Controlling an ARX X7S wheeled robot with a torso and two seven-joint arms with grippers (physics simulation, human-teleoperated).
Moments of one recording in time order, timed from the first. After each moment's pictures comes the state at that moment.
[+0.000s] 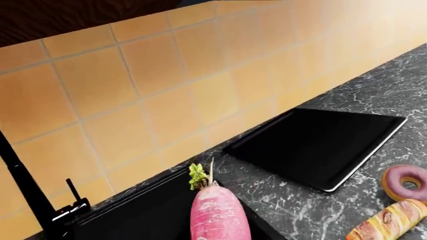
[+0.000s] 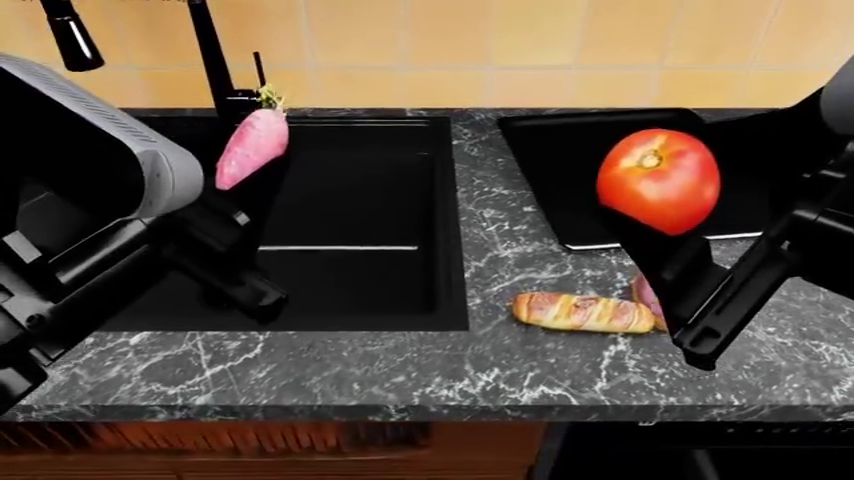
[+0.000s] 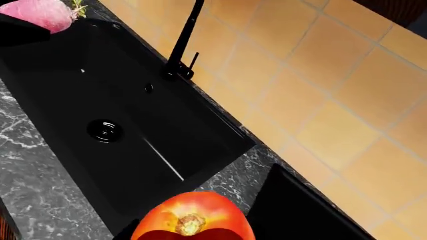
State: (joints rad) left arm -1.09 -0.85 0.13 0.70 -1.70 -1.18 -0.61; right arm 1.42 0.99 -0.19 -0.59 1.72 1.48 0.26
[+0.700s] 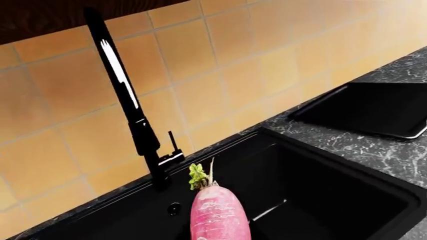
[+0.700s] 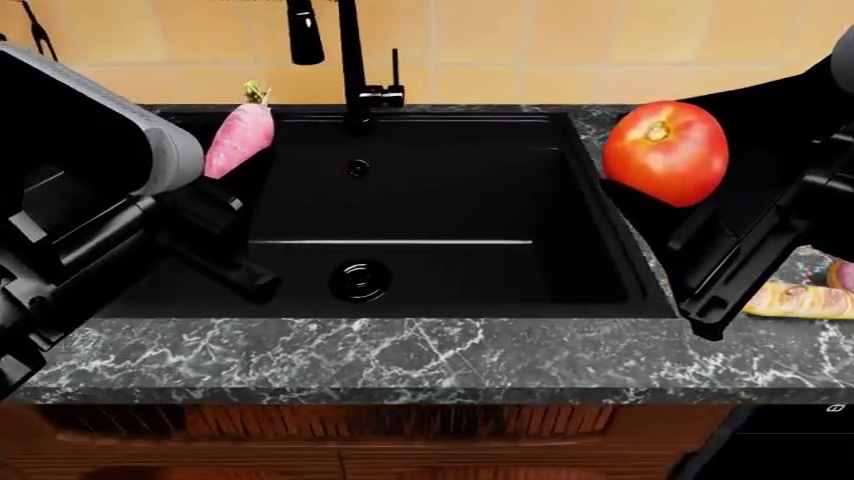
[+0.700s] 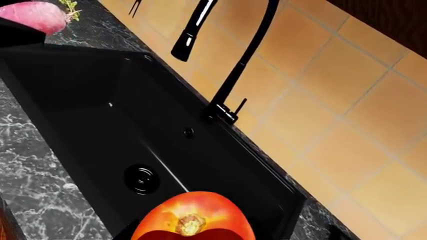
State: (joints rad) left arm -1.12 -0.87 0.18 0.66 -1.69 -1.18 -0.65; right arm 1.51 0.99 -0.28 -0.56 1.62 1.46 0.16
